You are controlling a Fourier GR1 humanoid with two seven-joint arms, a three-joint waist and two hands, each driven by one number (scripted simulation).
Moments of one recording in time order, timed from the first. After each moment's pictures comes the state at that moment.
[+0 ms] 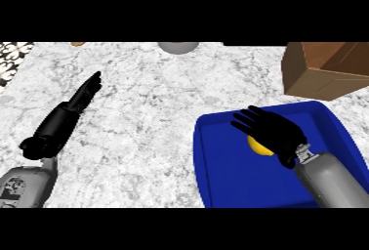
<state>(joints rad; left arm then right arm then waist) -0.22 0.34 -0.06 -1.53 -0.04 -0.15 -0.07 -0.36 -0.42 0.40 -1.42 1.35 0.41 -0.34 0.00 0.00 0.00</state>
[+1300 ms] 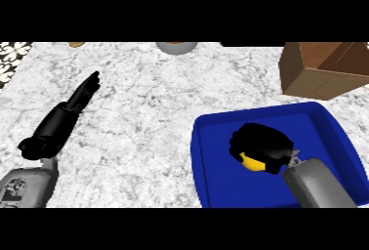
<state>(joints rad) -0.21 0.29 0.00 -1.54 -0.09 -0.20 -0.07 -0.32 -0.30 0.34 -1.35 1.26 0.21 -0.72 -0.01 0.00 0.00</state>
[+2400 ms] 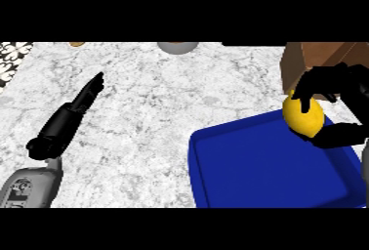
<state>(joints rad) -0.21 0.26 0.00 -1.55 -0.12 -0.20 -0.06 -0.43 -0.28 -0.20 -1.76 0.72 0.52 -0.41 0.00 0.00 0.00</state>
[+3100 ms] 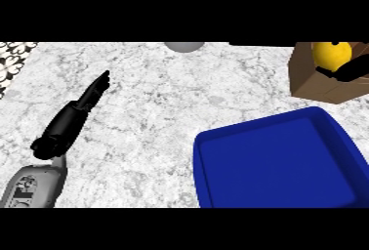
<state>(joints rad) -0.23 0.24 -0.01 -1.55 -0.13 -0.22 -0.07 -0.82 -0.50 -0.29 -1.09 0.83 0.38 -0.43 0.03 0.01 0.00</state>
